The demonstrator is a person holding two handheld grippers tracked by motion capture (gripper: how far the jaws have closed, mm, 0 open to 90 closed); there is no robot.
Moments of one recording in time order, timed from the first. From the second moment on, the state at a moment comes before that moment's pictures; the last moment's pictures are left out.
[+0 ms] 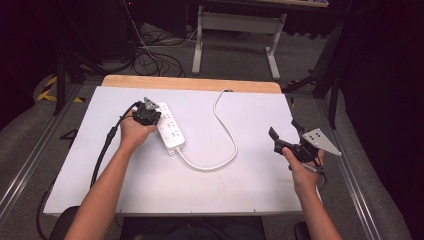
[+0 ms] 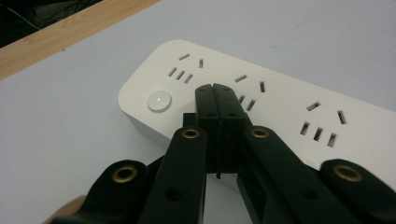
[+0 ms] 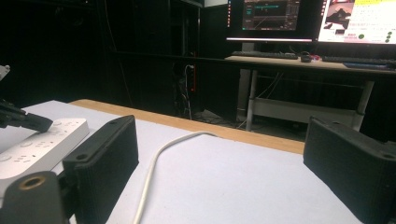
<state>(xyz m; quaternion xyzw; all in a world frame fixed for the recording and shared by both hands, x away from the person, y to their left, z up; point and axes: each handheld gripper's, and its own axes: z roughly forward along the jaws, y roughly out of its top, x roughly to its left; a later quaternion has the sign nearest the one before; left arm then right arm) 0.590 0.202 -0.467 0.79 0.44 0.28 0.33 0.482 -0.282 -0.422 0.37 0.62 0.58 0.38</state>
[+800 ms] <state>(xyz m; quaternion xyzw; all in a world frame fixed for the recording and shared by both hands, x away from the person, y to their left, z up) 0.591 0.201 -0.466 0.79 0.45 0.26 0.32 0.479 -0.281 -0.419 0.36 0.61 0.59 0.38</state>
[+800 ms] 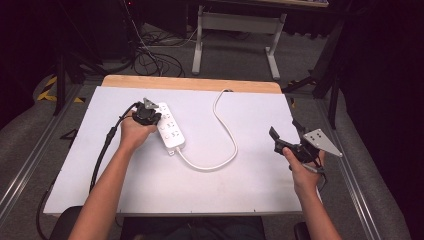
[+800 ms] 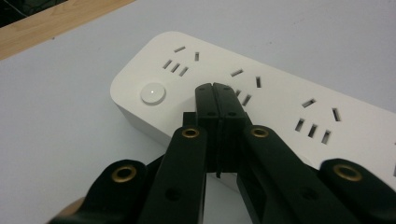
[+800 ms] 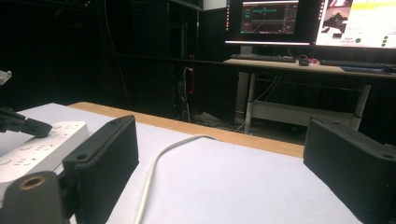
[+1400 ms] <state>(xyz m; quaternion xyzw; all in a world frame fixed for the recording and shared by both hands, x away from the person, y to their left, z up) 0.590 0.202 -0.468 0.79 0.45 0.26 0.33 0.476 -0.282 -0.418 0.37 0.61 0.59 0.38</state>
